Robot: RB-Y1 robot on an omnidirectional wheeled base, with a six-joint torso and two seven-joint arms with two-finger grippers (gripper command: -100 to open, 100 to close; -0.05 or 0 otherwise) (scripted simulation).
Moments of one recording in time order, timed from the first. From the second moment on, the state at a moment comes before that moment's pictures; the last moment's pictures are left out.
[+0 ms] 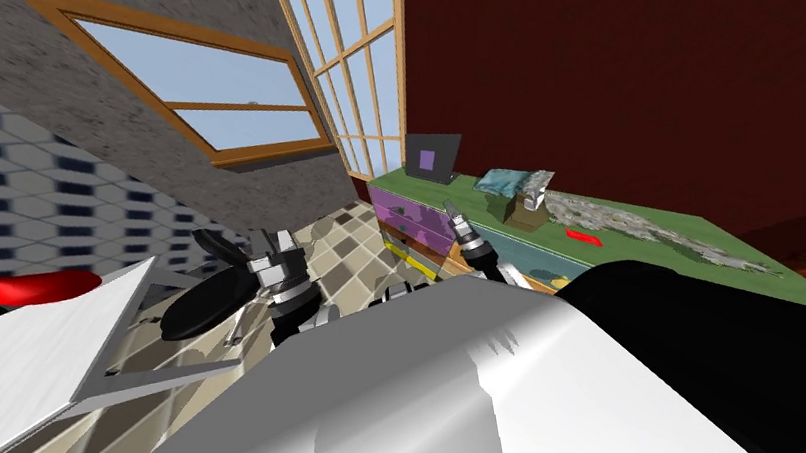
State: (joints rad) left arm 0.51 -0.01 -0.07 -2.20 -0.02 -0.64 -0.13; right arm 0.64 -0.22 -0.04 -2.32 0.34 -0.42 -0.02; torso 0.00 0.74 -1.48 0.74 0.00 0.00
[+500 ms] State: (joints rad) left arm 0.51 -0.01 -0.07 -2.20 -0.02 -0.64 -0.13; right arm 0.71 -0.28 -0.08 -2.33 0.49 -0.38 0.05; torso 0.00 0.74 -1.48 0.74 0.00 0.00
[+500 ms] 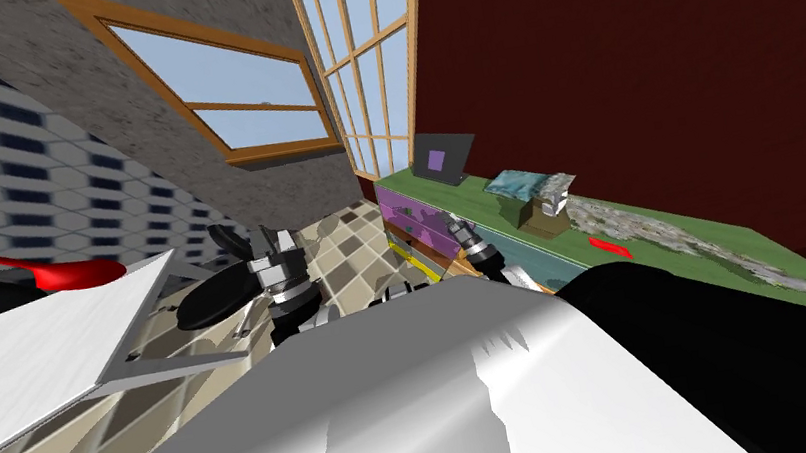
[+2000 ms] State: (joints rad) left arm 0.51 -0.01 -0.07 -2.20 -0.02 -0.64 -0.13; right arm 0.89 -0.45 -0.17 -2.32 0.89 -0.22 0.24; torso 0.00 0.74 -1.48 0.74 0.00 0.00
